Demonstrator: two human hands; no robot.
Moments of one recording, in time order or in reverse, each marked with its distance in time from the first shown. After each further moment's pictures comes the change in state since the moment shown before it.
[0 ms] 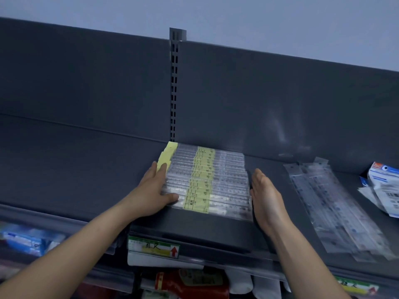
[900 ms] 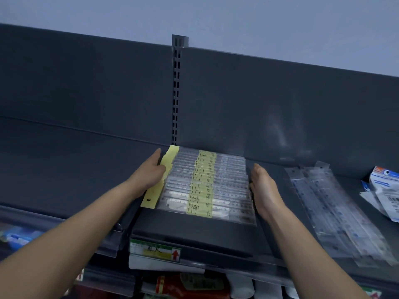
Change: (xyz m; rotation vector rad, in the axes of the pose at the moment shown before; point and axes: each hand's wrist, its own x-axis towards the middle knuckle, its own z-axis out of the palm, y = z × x) left_hand 0.040 -0.002 -0.024 -0.404 0.121 -0.113; right_hand 0.019 -0.022 0.012 -0.059 0.010 0.043
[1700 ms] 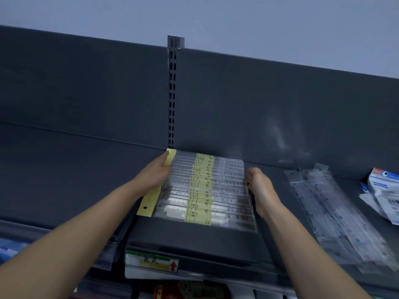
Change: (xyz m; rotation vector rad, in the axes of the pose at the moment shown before) left_hand 0.028 0.008 0.012 0.092 -0.045 0.064; right_hand 0.027 0.002 0.002 -0.217 0.087 0.084
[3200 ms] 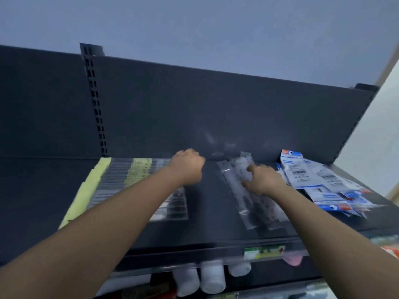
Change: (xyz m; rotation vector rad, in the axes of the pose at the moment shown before) left_hand 0.005 0.162 0.155 1.016 -0.065 0.686; right_hand -0.015 0.000 -0.181 -1.345 0.238 -0.126
